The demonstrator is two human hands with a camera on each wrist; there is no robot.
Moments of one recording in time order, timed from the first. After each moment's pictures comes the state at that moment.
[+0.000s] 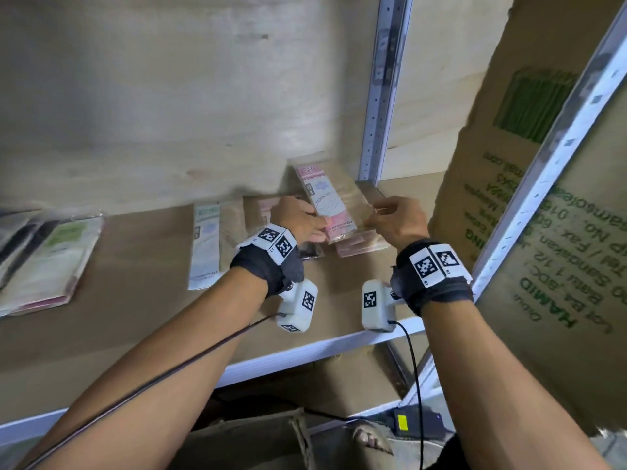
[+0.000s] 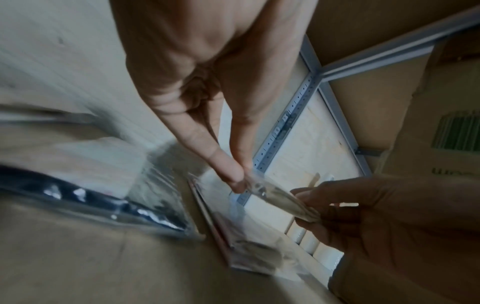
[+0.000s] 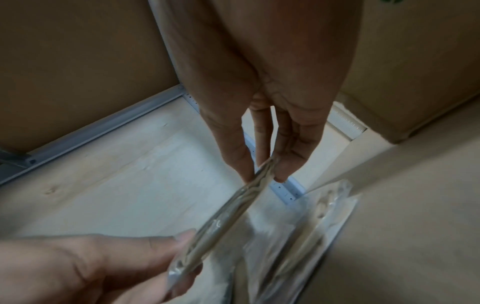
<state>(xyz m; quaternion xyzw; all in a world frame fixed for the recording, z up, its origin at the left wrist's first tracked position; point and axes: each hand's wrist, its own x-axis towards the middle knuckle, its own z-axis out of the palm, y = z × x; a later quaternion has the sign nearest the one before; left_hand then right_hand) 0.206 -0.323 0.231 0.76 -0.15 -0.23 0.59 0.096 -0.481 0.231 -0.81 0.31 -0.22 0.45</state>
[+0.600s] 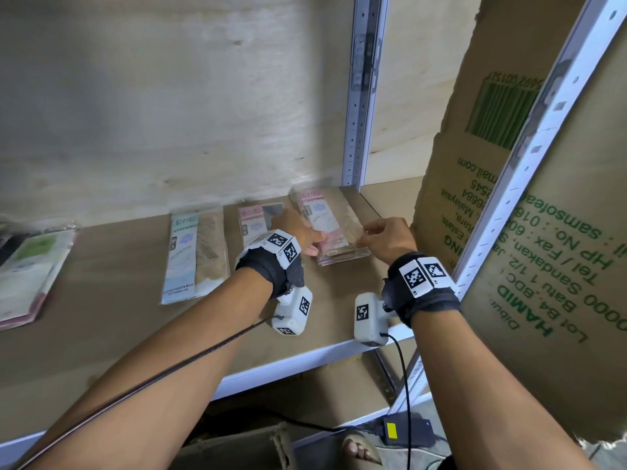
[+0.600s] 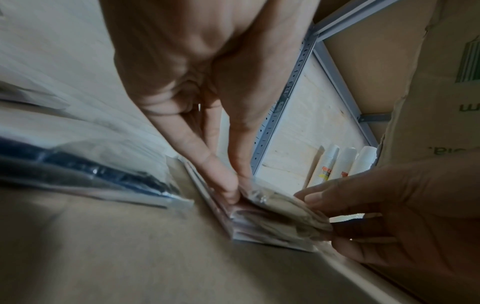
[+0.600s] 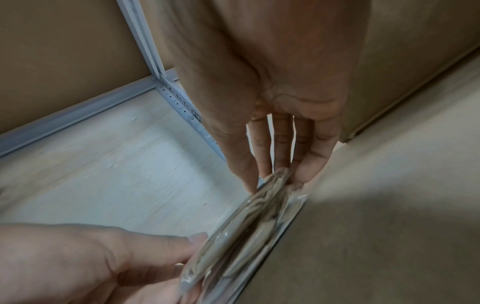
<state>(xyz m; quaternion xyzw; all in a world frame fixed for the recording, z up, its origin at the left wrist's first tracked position) 0.205 -0.367 0.218 0.80 -0.12 -0.26 0.52 0.092 -0.509 0.207 -0.82 0.33 -0.17 0.43</state>
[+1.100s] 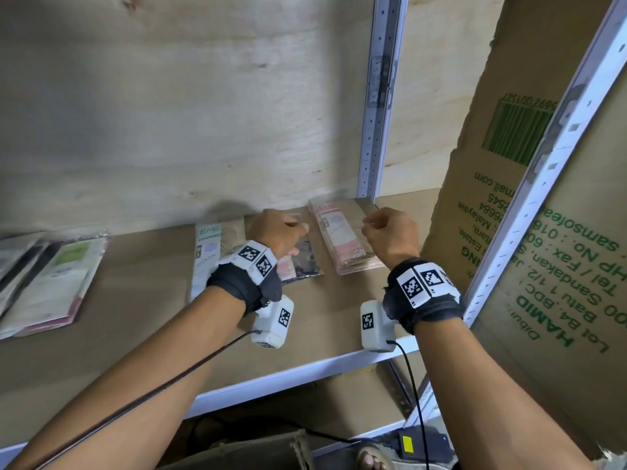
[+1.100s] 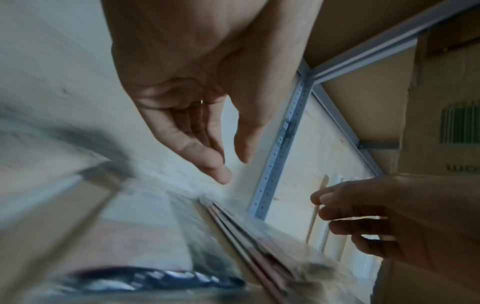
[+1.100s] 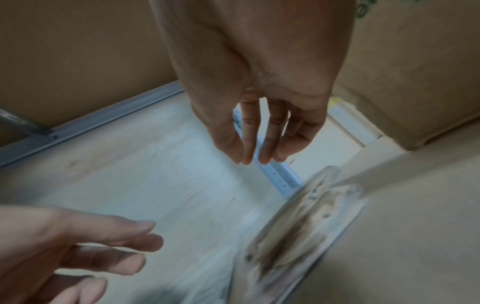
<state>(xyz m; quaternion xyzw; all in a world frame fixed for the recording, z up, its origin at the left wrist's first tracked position) 0.211 -0.296 0.247 0.86 -0.18 -0.08 0.48 0.101 -0.473 0.237 -0.83 0.29 -0.27 0.39</state>
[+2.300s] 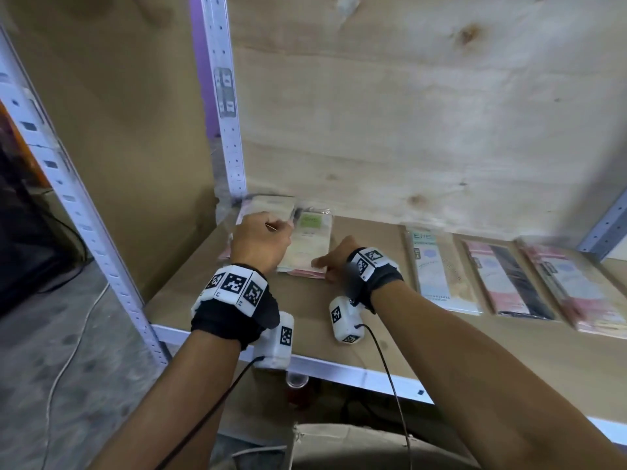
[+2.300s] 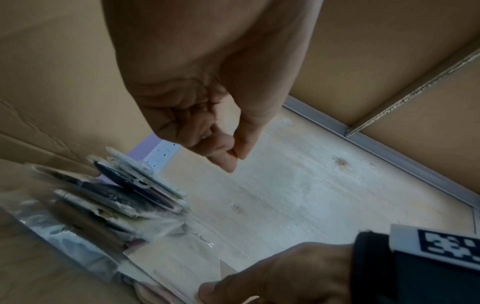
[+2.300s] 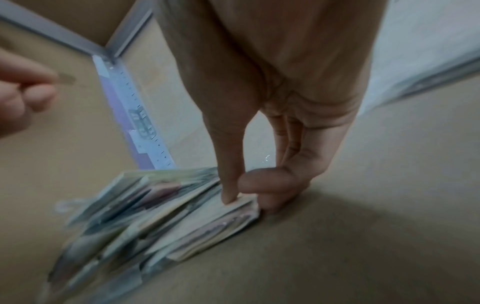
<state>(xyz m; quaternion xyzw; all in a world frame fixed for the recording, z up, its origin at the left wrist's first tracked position) 0.227 0.114 0.259 0.85 0.04 0.15 0.51 0.288 -0.058 0.215 -0.87 0.14 0.14 0.46</state>
